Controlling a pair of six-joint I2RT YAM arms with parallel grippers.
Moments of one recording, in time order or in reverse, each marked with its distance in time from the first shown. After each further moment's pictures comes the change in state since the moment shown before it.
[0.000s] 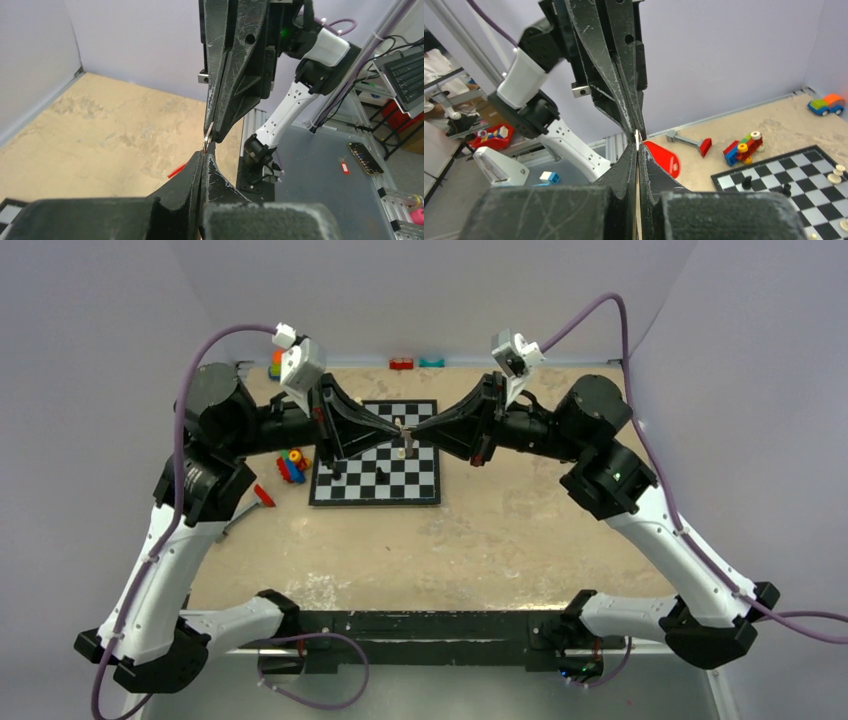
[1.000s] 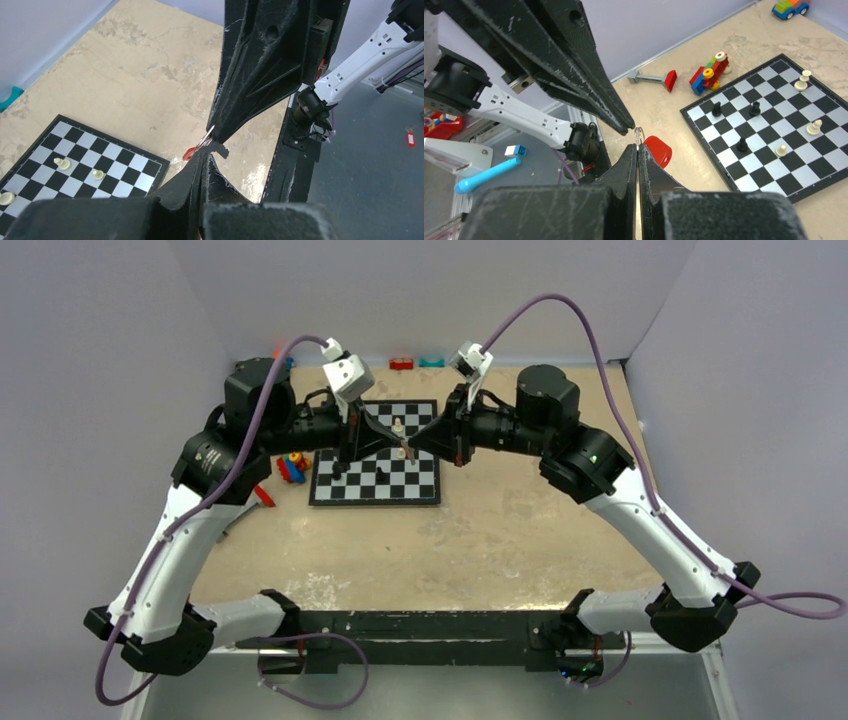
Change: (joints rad) left arm -0.034 0.089 0.072 -0.402 -0.238 0.303; right arm 0.002 0.104 0.072 -0.346 0.158 -0.123
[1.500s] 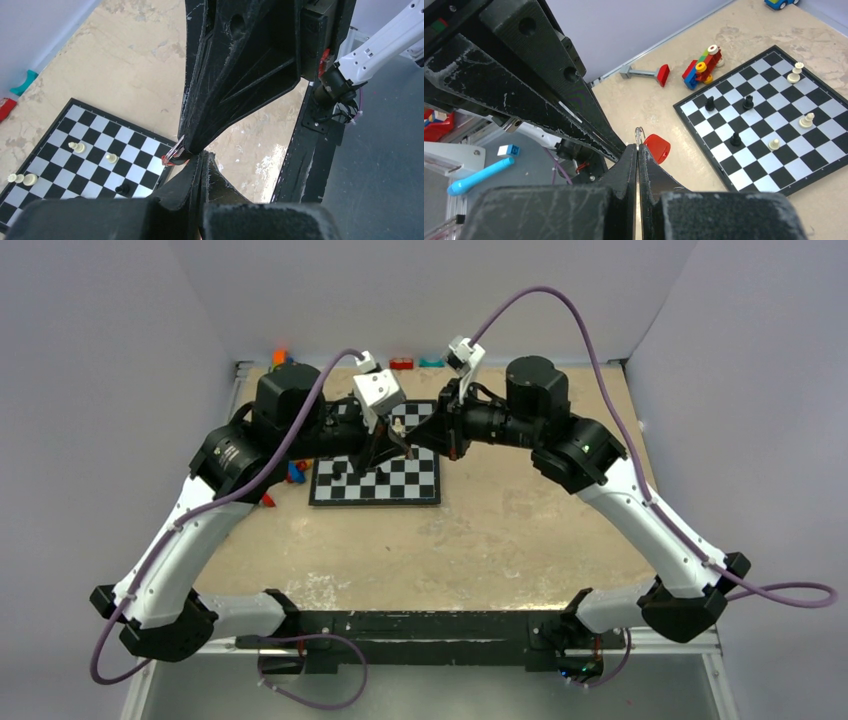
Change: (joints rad) left arm -0.150 0.067 0.067 -0.111 -0.212 0.095; right arm -0.001 0.069 0.083 -0.077 0.027 -0.017
